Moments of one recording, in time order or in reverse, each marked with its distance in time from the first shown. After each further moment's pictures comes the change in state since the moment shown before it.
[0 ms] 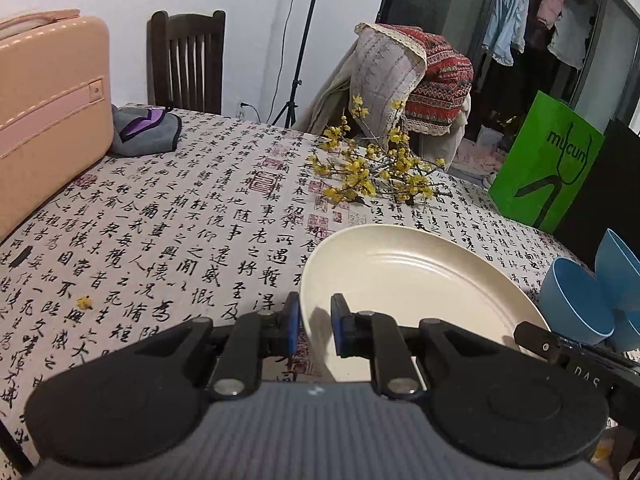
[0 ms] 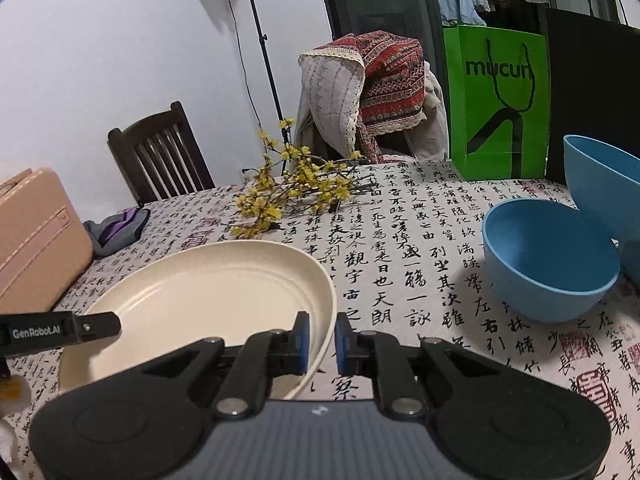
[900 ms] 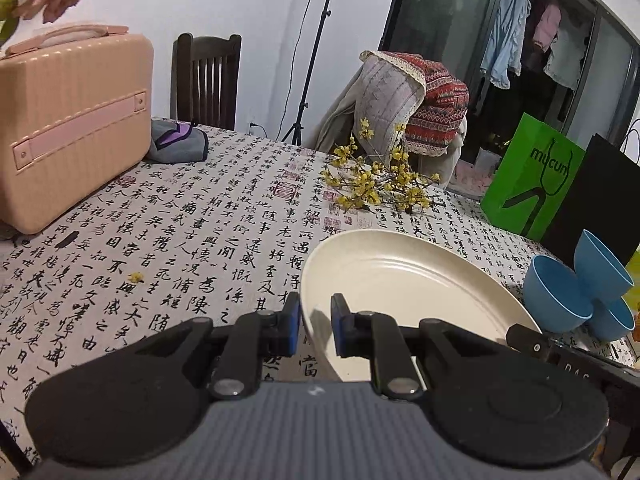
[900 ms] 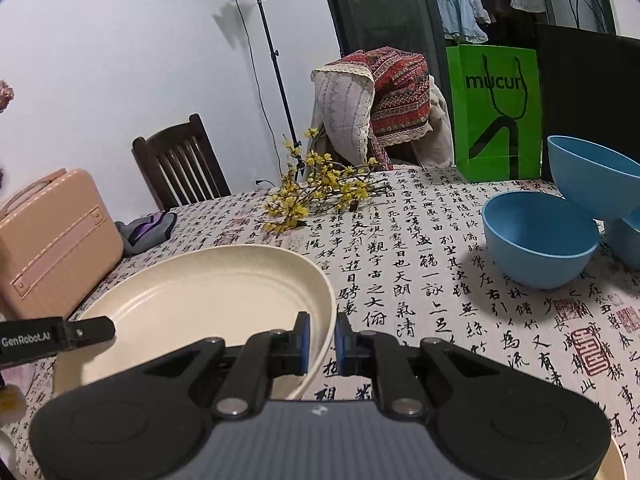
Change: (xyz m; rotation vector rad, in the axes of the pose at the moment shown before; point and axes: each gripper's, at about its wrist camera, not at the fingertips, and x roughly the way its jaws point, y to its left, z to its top) left arm -0.073 0.022 -0.036 -0.015 -0.073 -0.002; right arm -0.056 0.022 -0.035 0.012 -0.049 0.026
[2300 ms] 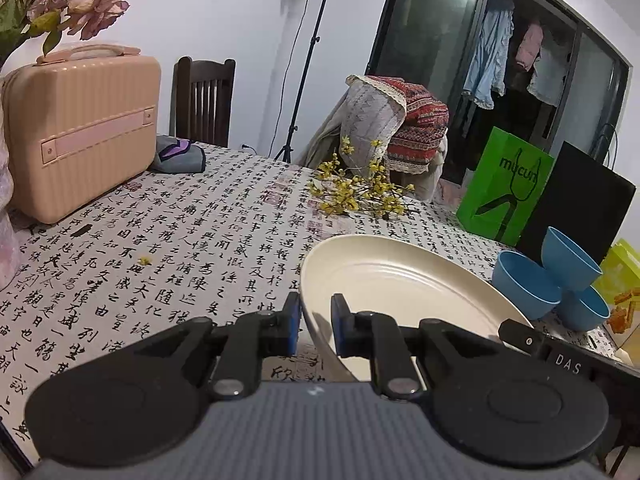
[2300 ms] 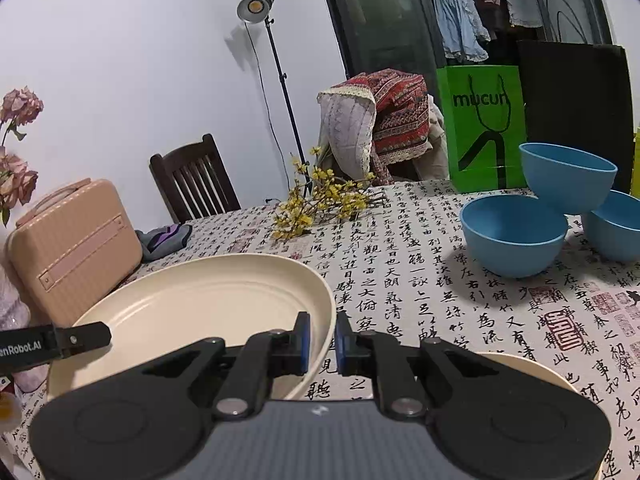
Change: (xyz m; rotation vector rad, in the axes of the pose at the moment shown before) left arm -0.062 -0.010 -0.041 0.006 -0.081 -0.039; right arm -0.057 -0.015 -0.031 0.001 -0.081 0.026
